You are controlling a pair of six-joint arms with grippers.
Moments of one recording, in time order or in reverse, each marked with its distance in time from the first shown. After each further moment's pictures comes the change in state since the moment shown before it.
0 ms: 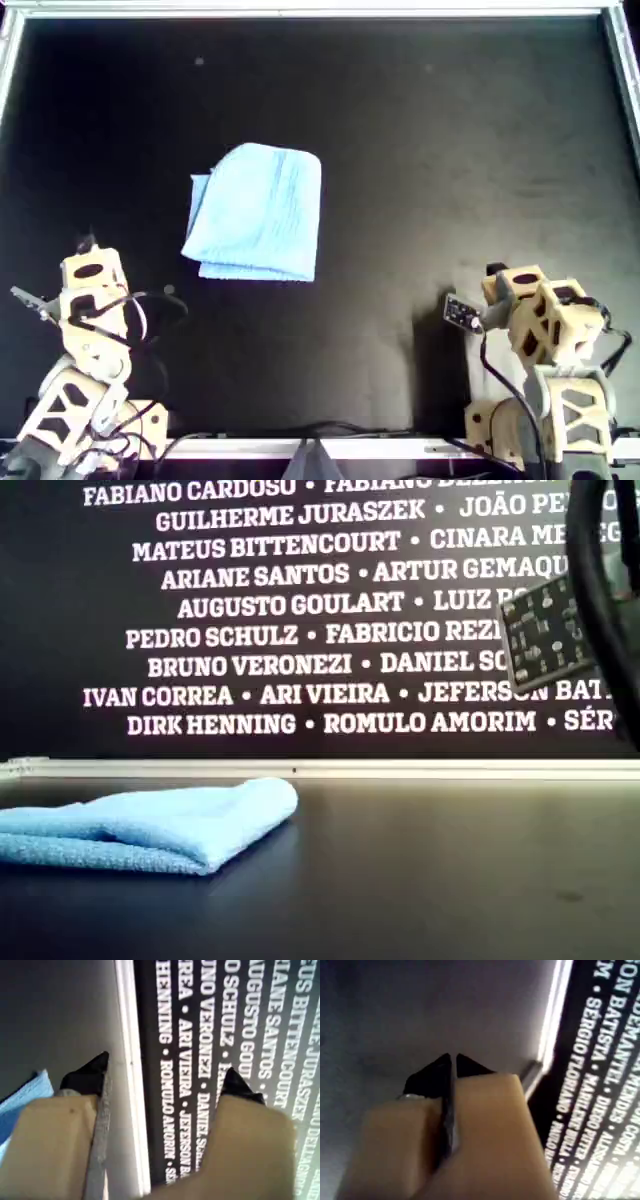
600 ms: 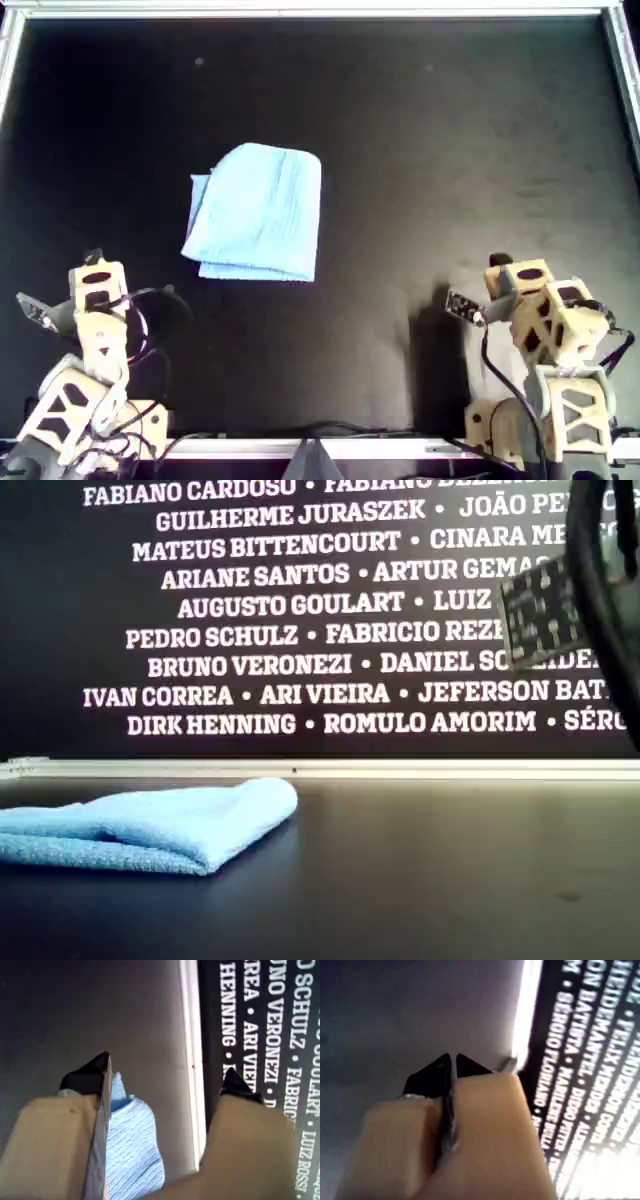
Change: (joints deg) left arm 0.0 0.0 0.0 13.7 0.1 -2.7; right arm 0.0 0.0 1.9 -6.8 -0.1 1.5
